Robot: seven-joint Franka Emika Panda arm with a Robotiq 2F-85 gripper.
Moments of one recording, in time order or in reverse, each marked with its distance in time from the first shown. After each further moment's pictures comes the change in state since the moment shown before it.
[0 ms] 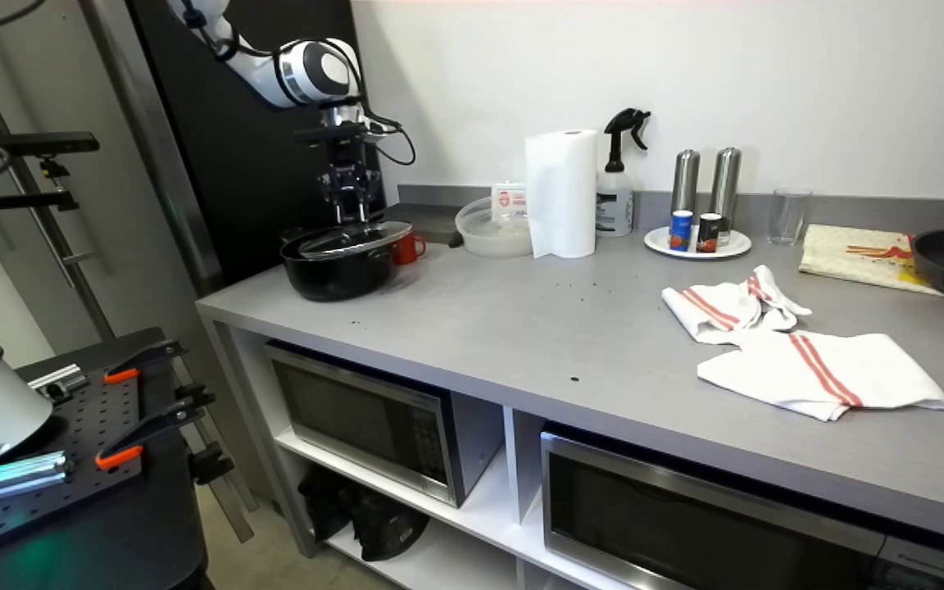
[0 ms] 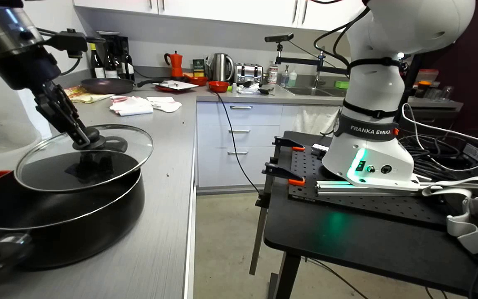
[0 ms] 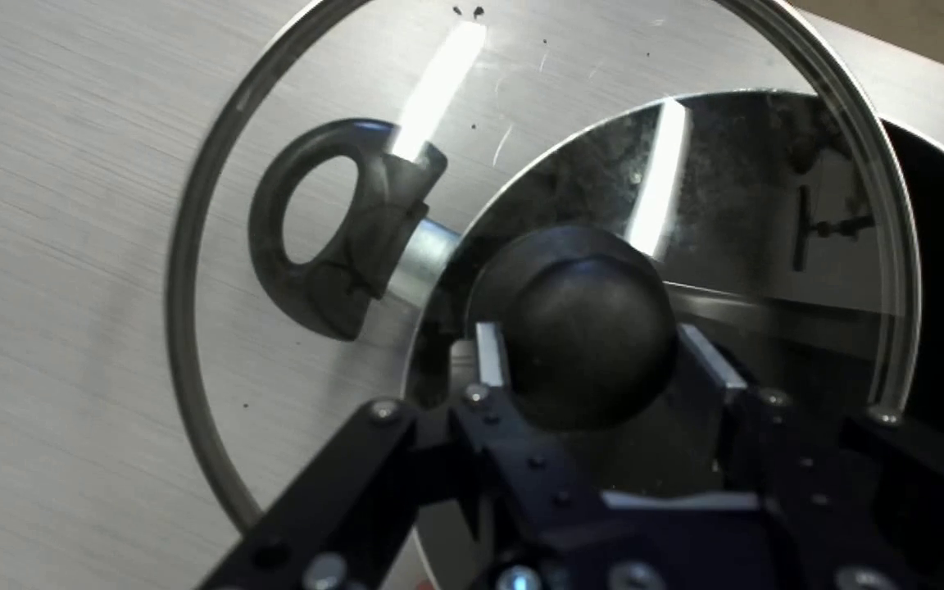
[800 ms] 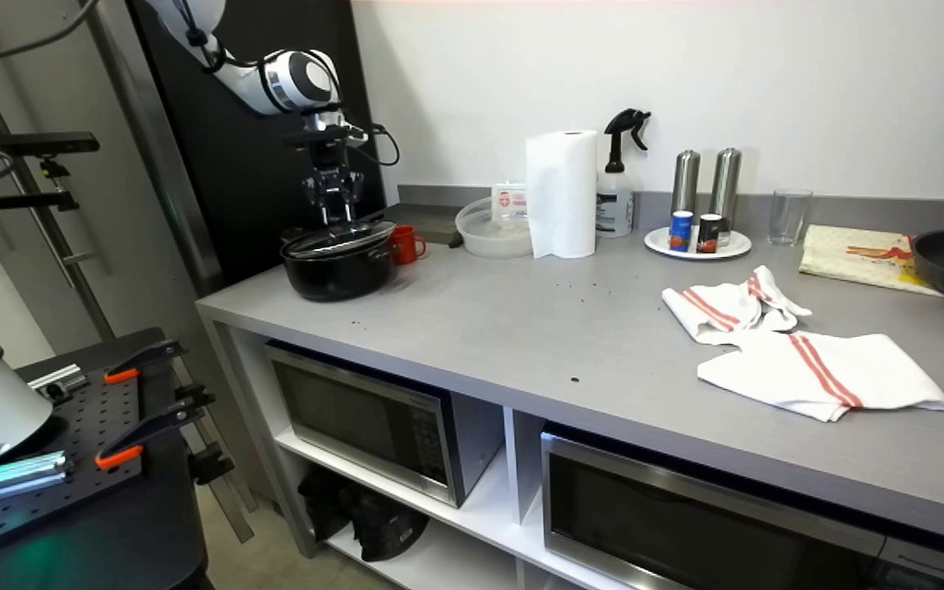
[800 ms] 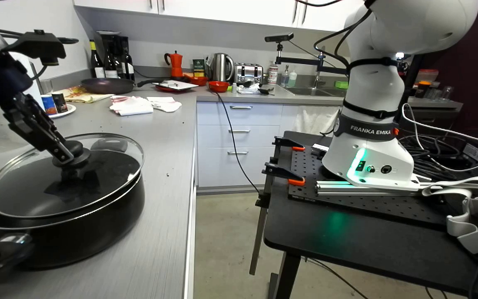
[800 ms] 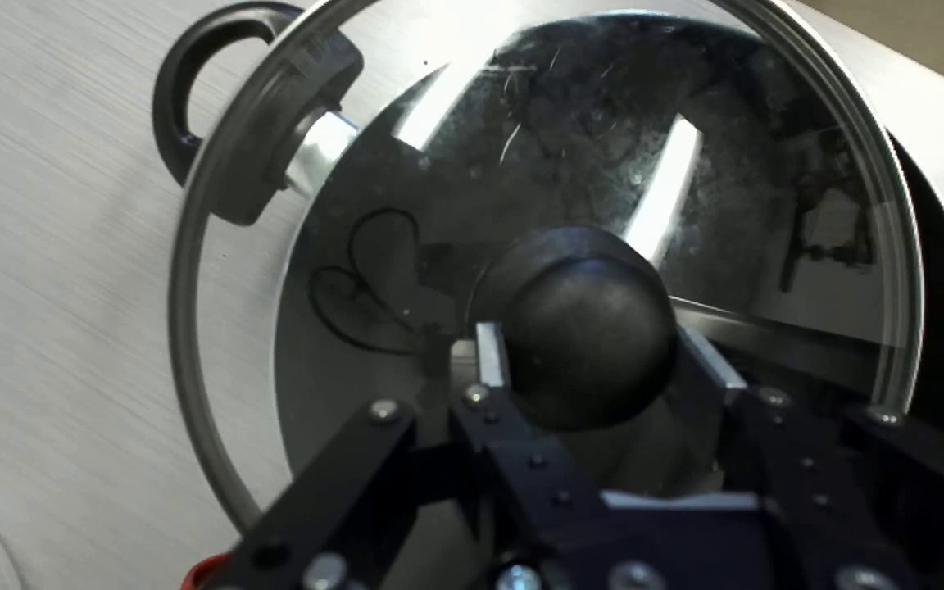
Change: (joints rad) arm 0.091 0.062 0.015 0.086 -0.050 -0.050 -0.009
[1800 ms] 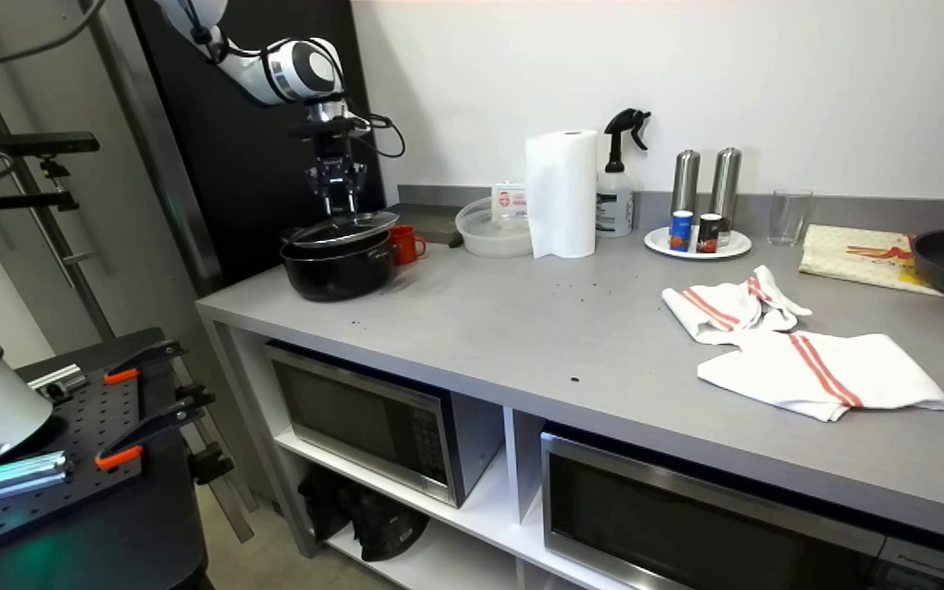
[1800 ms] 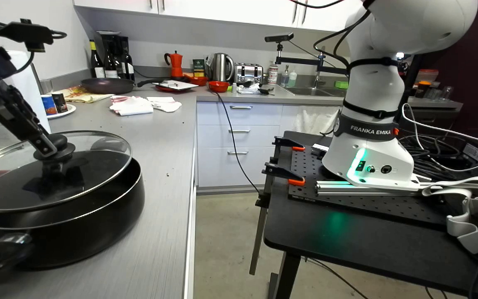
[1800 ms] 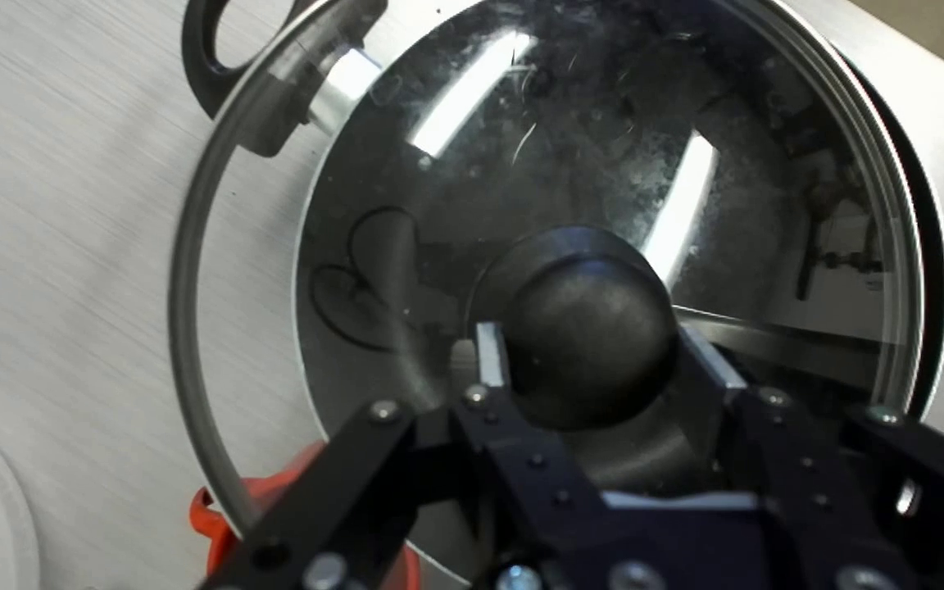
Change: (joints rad) arm -0.030 0.010 0.033 0.059 0.015 -0.009 -0.070
